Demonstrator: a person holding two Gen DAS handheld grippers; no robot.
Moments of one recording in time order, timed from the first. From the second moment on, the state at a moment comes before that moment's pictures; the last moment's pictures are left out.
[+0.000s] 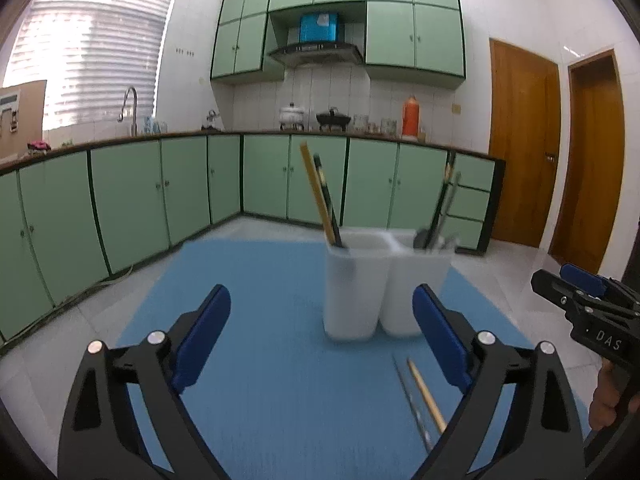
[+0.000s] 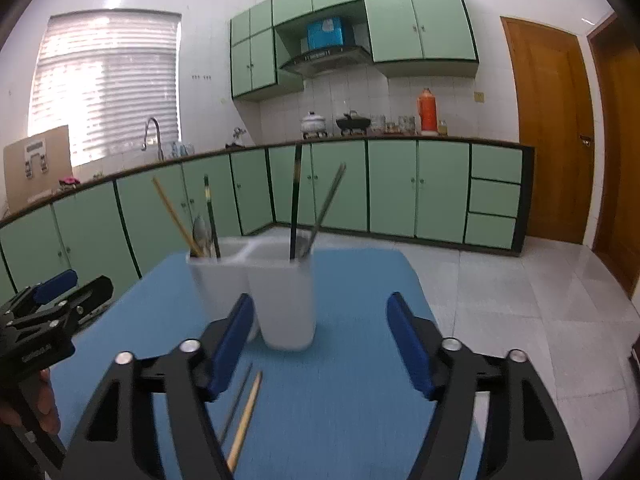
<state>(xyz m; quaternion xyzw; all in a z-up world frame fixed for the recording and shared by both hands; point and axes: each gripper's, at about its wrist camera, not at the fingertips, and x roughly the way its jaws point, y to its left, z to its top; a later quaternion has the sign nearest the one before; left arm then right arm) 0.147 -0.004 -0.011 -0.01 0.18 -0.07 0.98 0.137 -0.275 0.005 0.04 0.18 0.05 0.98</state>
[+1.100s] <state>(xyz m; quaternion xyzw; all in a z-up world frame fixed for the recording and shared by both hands) 0.043 0.011 -0.108 0.00 0.28 -0.06 0.96 -0.006 -0.232 -0.108 0.01 0.24 0.05 0.97</state>
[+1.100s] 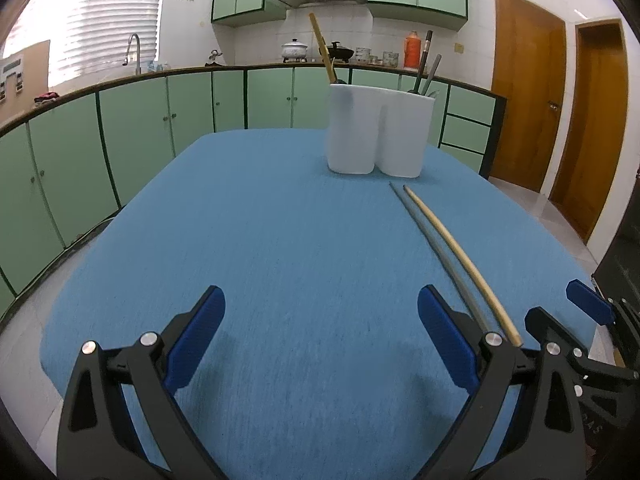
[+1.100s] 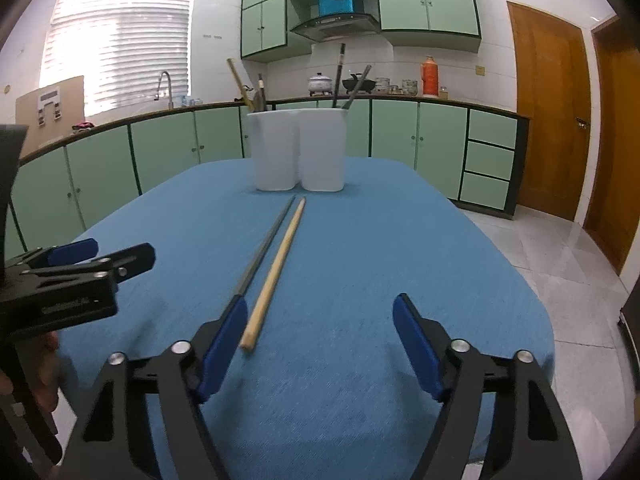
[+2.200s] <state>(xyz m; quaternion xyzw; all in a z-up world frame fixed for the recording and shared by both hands) 0.025 0.004 -0.106 0.00 0.27 -0.06 0.96 -0.014 -0.194 -0.126 -0.03 0.23 0.07 0.97</state>
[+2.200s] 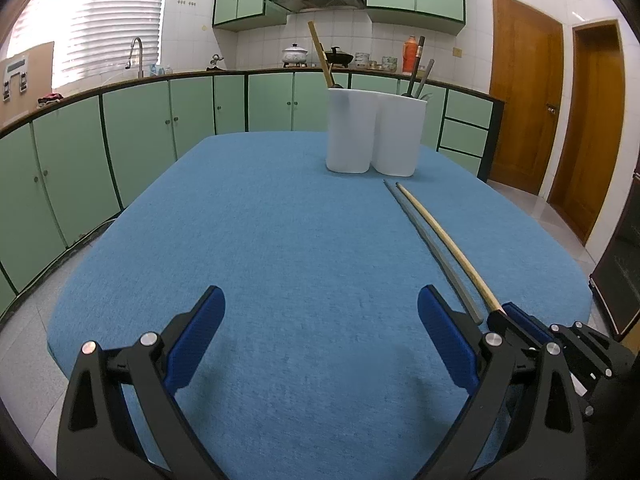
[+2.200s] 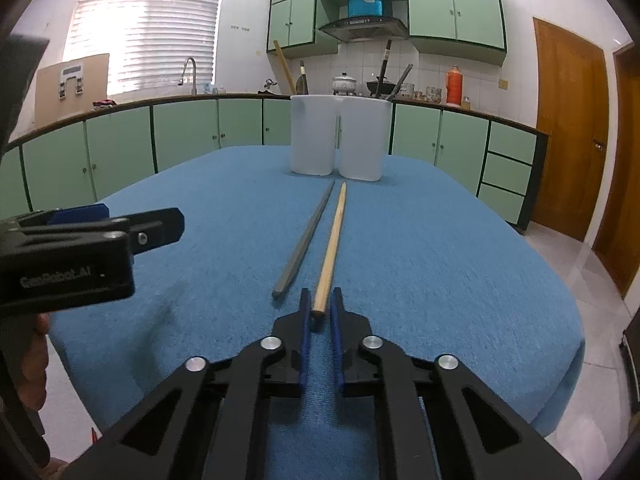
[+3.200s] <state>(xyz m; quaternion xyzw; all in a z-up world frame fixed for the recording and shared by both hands) 0.033 -0.063 -0.124 -0.01 0.31 -0.12 0.94 -0.028 -0.266 -0.120 0.04 0.21 -0.03 0.98</state>
